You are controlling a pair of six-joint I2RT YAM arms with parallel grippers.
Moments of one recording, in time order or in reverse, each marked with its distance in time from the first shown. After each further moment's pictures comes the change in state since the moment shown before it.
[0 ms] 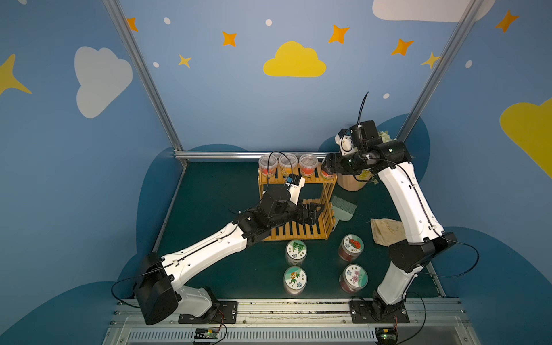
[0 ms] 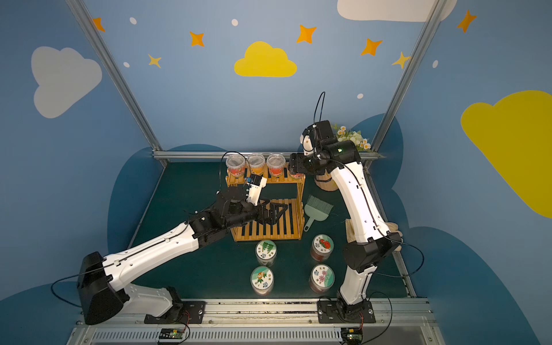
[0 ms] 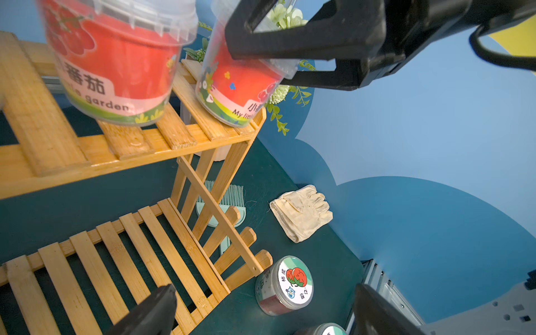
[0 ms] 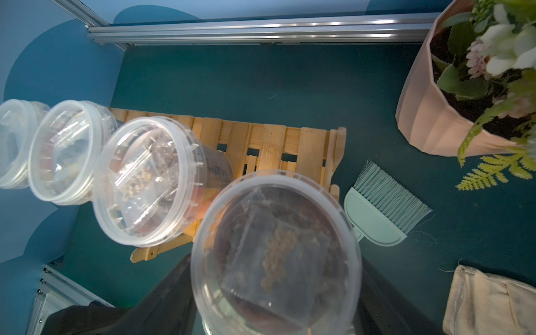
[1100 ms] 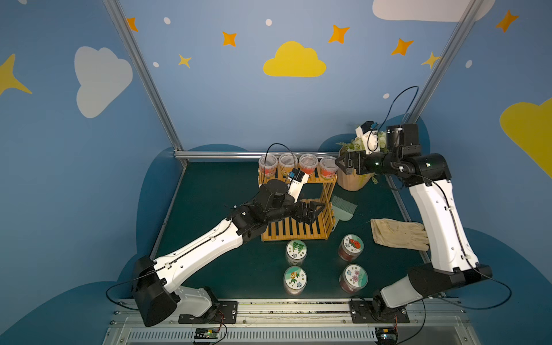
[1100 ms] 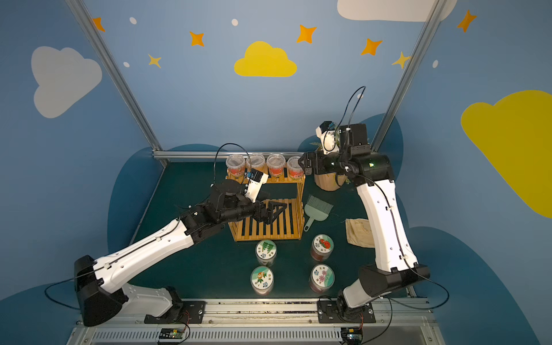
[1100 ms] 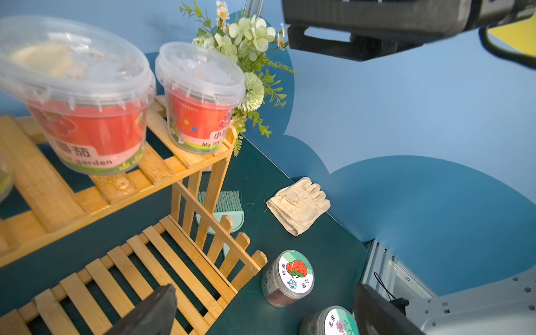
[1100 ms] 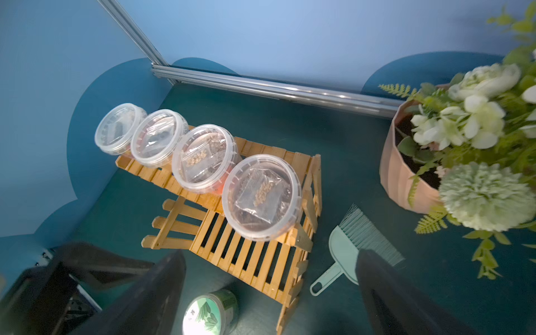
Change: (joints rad) left arm 0.028 -0.030 0.107 -0.130 0.072 0.177; right arm -0.155 -0.314 -0.286 0.243 -0.204 -0.231
